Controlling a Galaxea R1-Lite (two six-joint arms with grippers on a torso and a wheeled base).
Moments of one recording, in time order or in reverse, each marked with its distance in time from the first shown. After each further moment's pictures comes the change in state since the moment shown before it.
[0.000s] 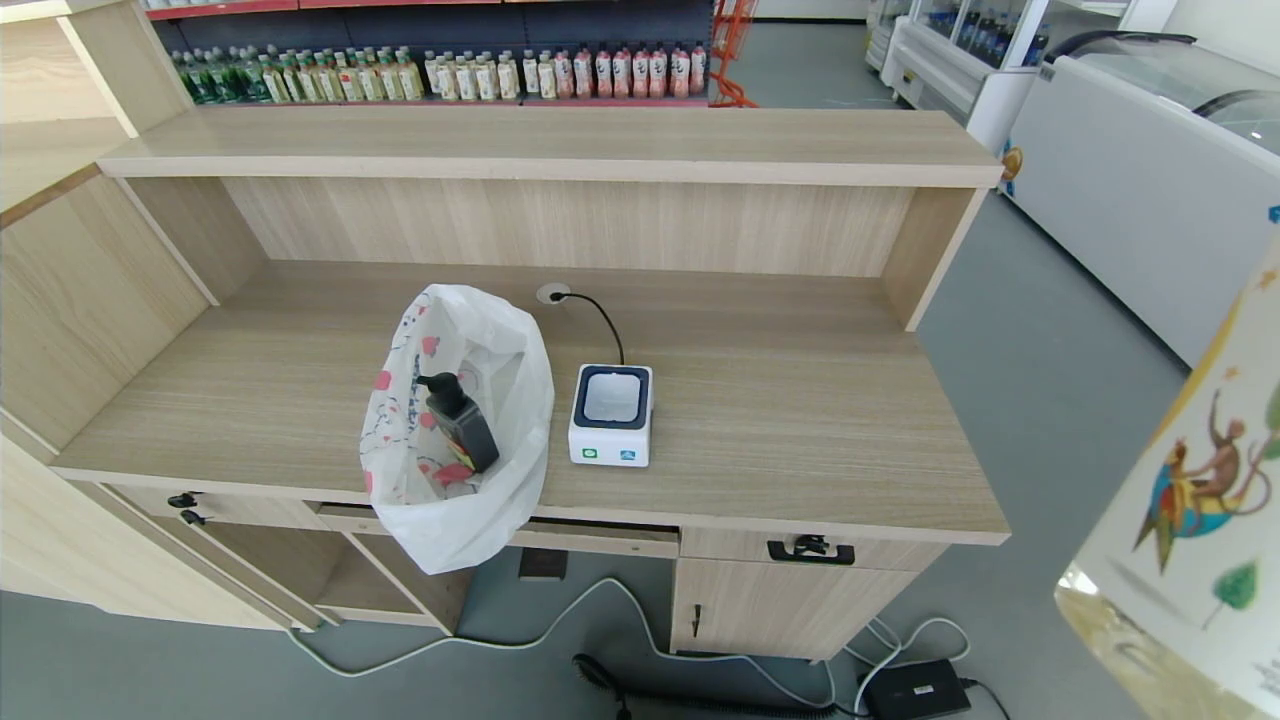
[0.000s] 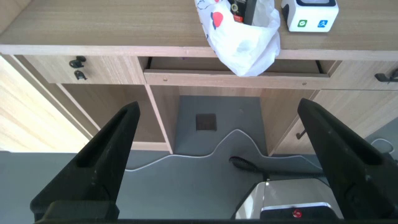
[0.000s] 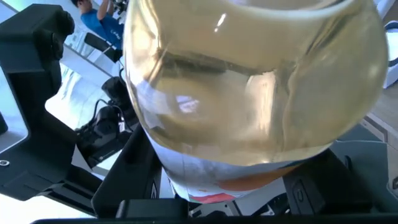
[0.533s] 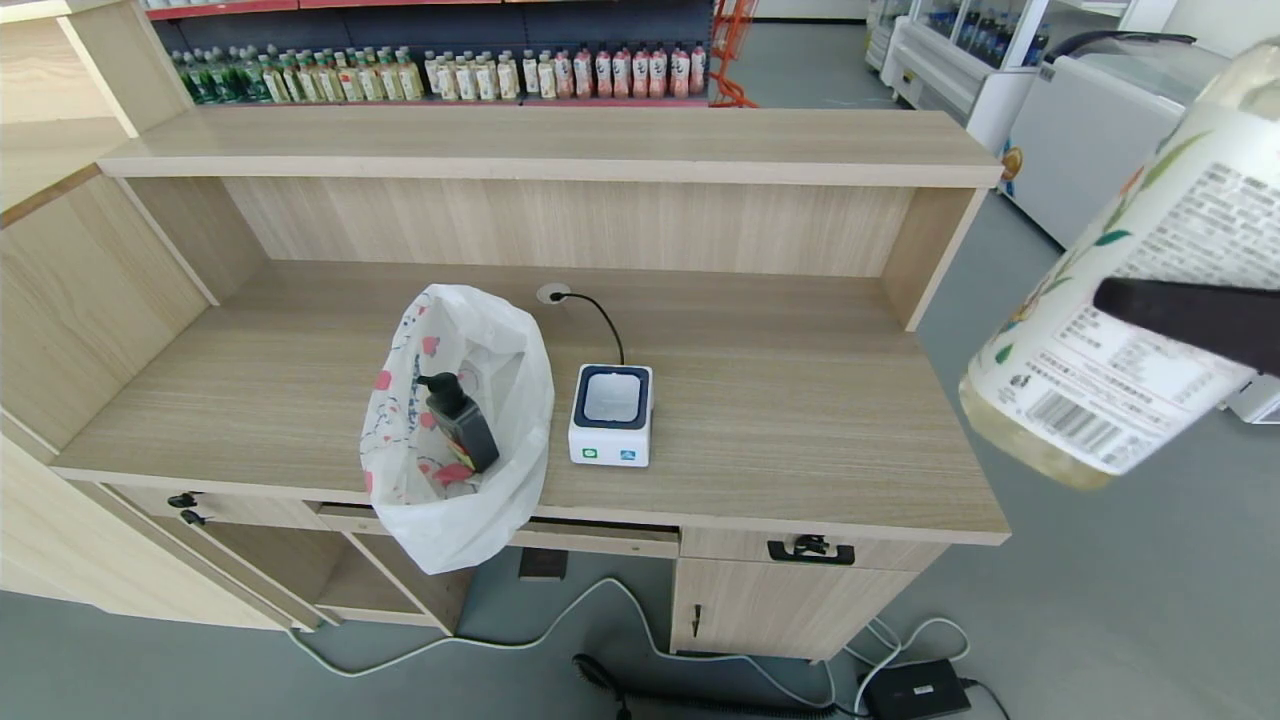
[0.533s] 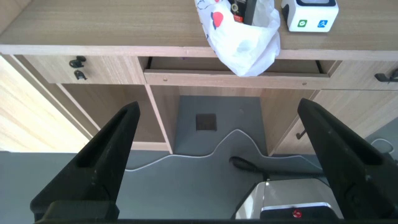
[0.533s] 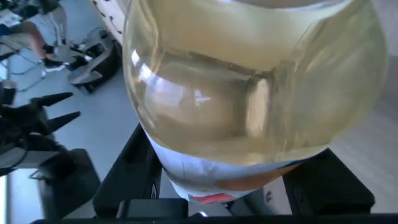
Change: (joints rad) left arm 0.000 0.000 0.000 0.000 0.000 0.000; right arm -0.241 0.085 0.076 -0.226 -0.139 -0.378
